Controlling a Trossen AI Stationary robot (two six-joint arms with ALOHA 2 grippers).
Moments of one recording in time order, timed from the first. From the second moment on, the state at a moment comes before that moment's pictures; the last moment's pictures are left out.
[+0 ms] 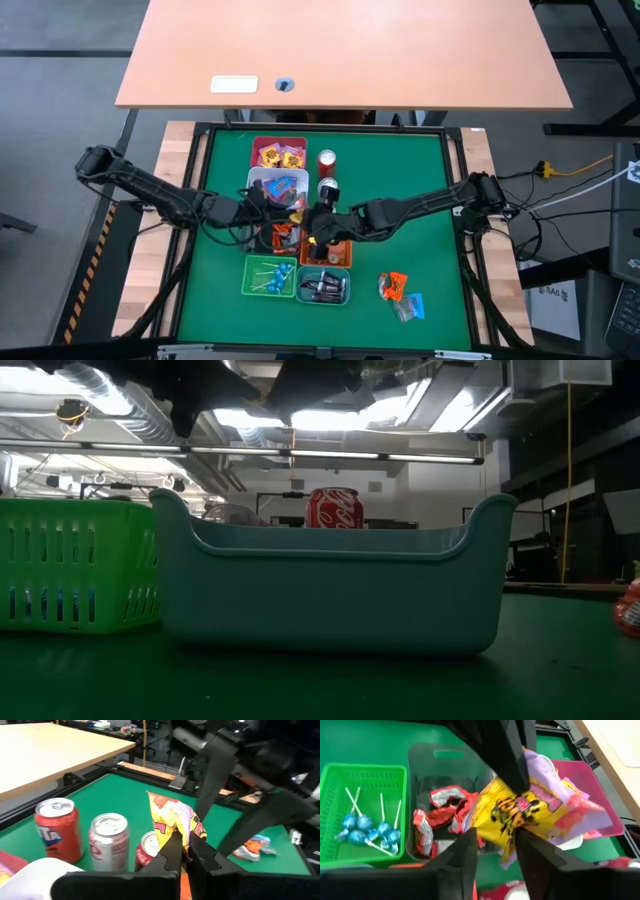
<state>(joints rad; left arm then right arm) -0.29 1.10 0.57 0.29 -0.54 -0.33 0.26 1.90 1.69 -0.57 0.45 0.12</state>
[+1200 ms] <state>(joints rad) 0.47 1.10 0.57 -0.08 -0.51 -0.20 0.45 1.73 1.42 -1.31 0.23 0.58</state>
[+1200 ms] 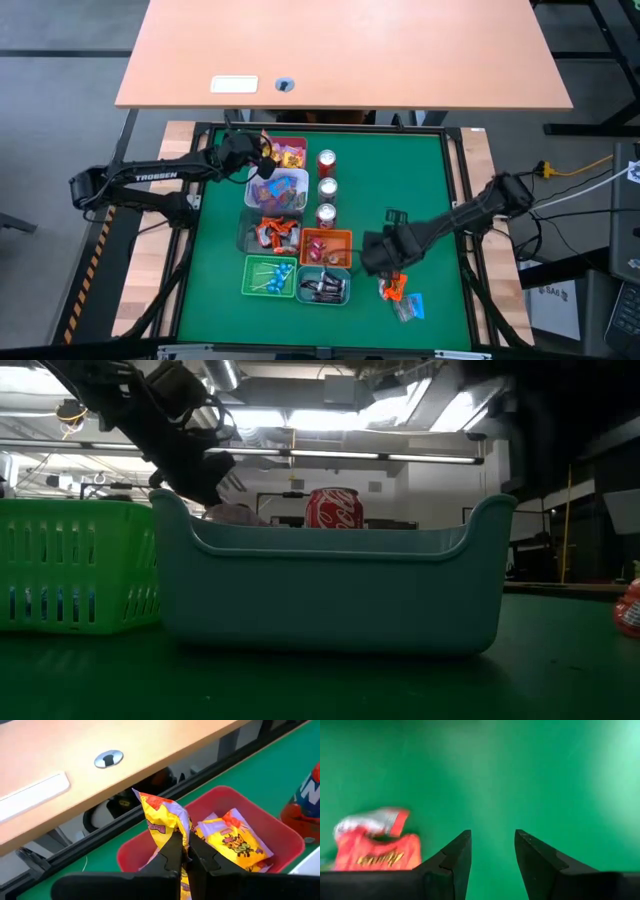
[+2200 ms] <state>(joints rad) 0.48 1.10 0.57 -0.08 -0.46 -0.21 0.96 1.75 1.36 -1.10 0.15 1.23</state>
